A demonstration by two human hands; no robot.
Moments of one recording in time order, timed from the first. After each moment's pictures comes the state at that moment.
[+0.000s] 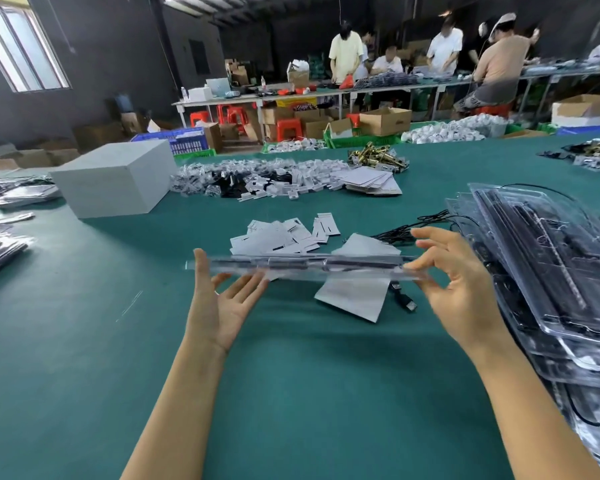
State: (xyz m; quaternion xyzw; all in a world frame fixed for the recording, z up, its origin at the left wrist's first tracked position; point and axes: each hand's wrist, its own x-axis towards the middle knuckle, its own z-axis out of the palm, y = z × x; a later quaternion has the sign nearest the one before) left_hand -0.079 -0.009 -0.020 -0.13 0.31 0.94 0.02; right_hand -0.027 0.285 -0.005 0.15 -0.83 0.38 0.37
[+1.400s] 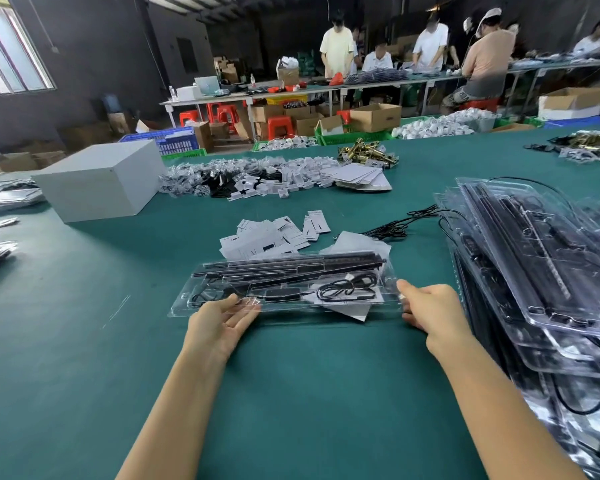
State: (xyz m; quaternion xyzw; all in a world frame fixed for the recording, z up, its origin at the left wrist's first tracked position) left_hand -0.088 -0.005 -0.046 -0.25 0.45 0.86 0.03; right_hand -0.046 0.276 -0.044 -0.30 -0.75 0.58 0.12
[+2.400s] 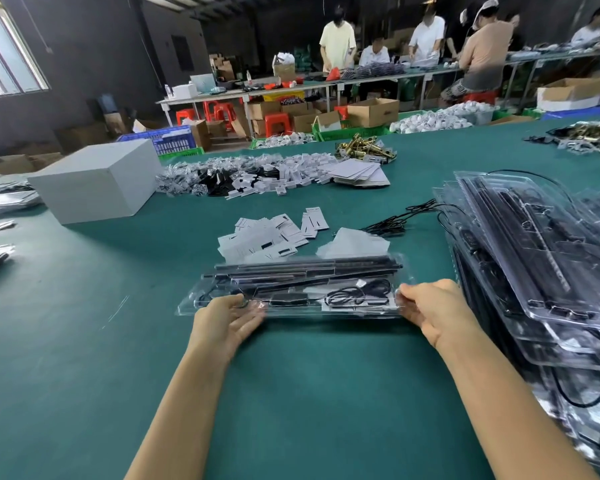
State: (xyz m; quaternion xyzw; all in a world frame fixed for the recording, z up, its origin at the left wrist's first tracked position) left_hand -0.081 0.002 -0.040 -0.26 0.51 0.82 0.04; right_hand -0.053 0.281 -0.041 -0.30 -0.60 0.73 0.07
